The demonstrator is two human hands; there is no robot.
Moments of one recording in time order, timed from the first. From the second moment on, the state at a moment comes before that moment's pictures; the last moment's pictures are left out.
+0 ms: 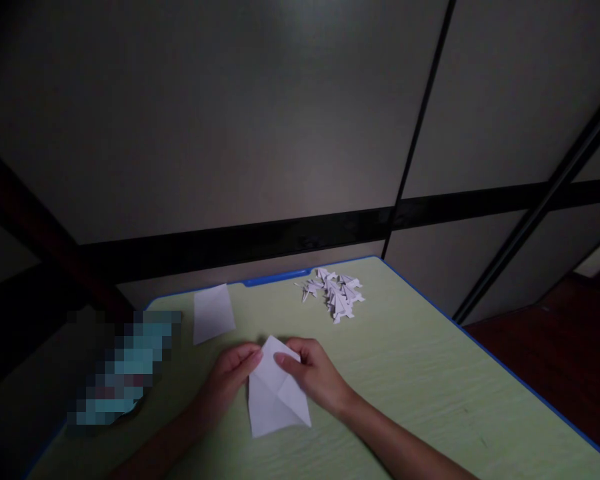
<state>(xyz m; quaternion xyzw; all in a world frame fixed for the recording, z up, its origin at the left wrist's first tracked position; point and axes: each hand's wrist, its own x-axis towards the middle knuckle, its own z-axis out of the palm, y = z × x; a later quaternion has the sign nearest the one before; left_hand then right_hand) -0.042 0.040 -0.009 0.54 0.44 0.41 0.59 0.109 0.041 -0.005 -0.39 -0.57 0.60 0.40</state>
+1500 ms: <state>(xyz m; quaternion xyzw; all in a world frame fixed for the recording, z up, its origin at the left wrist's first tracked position) -0.040 0.036 -0.011 0.62 0.47 0.39 0.49 0.107 0.038 -0.008 -0.40 -0.57 0.60 0.39</state>
